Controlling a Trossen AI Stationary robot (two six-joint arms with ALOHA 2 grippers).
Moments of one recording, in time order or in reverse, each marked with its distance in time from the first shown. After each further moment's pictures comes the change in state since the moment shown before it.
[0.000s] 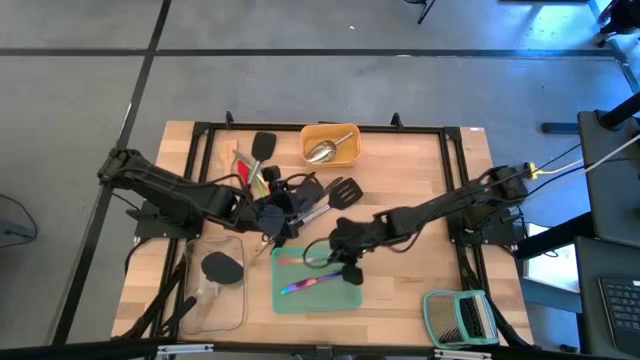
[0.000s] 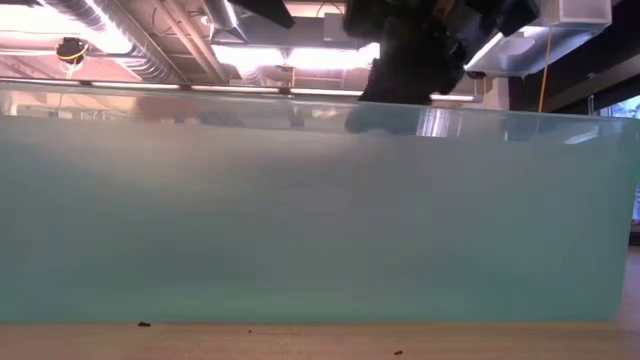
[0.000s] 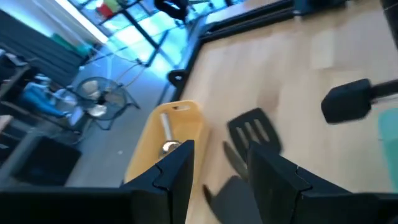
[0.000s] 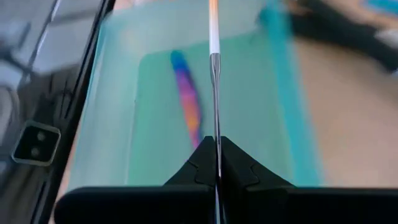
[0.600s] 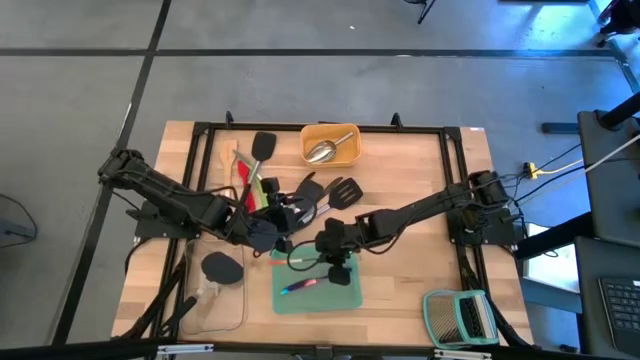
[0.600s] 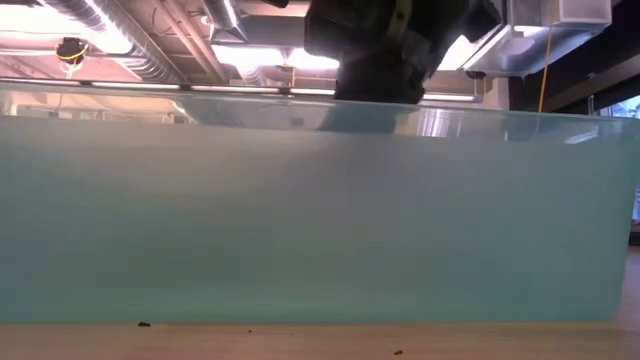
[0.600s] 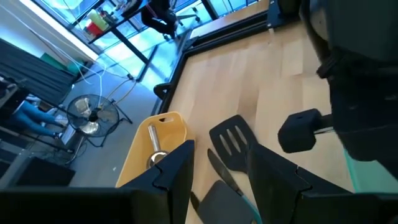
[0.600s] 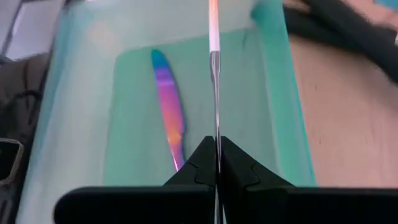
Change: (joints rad) left arm -0.092 0.000 0.000 0.007 -0.032 0.011; right arm -0.029 0.126 0.141 -0.077 0.002 -0.024
